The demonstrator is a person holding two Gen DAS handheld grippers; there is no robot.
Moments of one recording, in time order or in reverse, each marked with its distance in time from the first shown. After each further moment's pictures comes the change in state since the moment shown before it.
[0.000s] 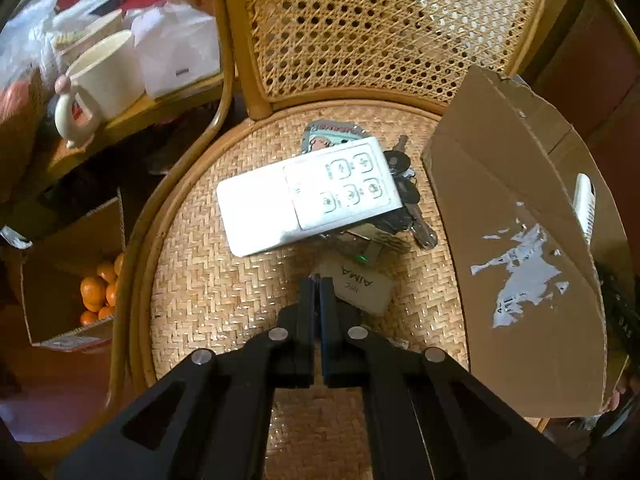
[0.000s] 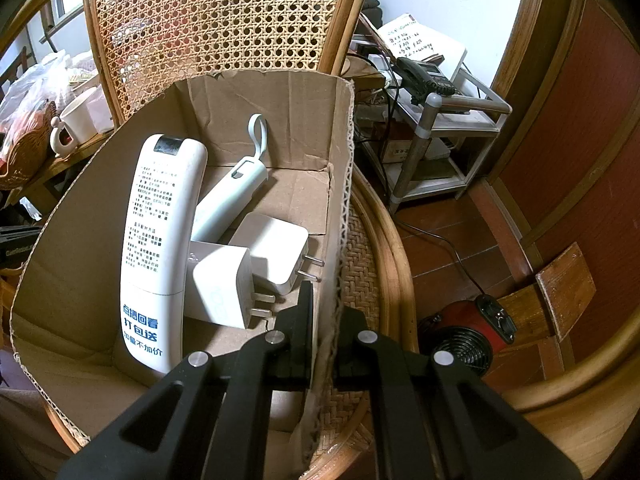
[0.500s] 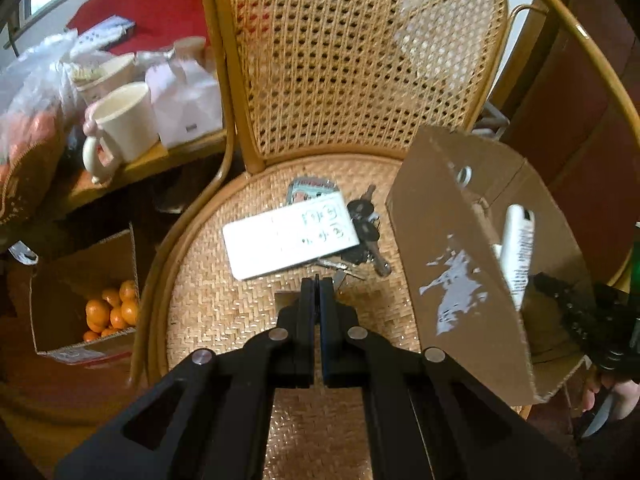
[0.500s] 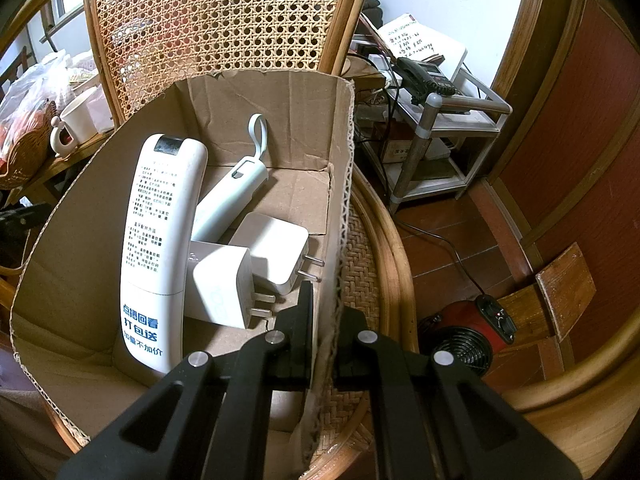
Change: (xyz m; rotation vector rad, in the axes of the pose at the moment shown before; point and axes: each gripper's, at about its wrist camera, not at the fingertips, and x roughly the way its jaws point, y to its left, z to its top) left arm -0.060 -0.014 -0.005 0.000 -0.167 -0.018; right arm 0.000 0.000 0.000 0.000 0.000 0.000
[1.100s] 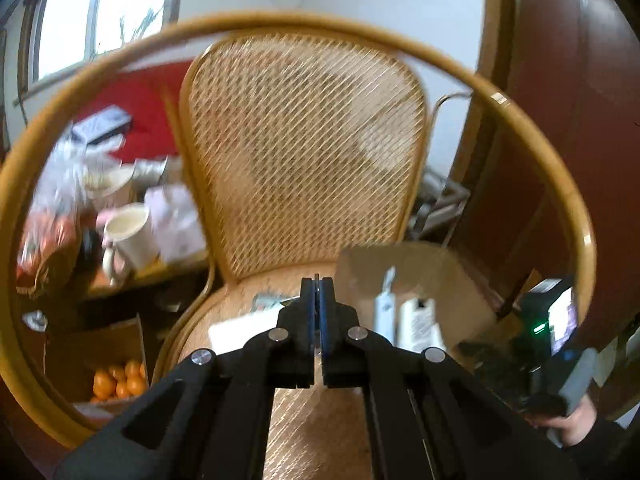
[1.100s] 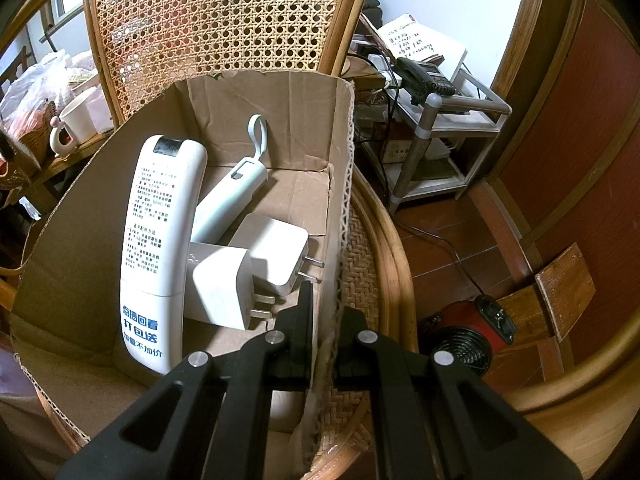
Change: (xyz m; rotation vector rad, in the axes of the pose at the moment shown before) left arm -0.108 -0.066 0.015 0.092 -0.368 -0.041; right arm 0.000 0.000 0.000 0.001 -0.001 0.003
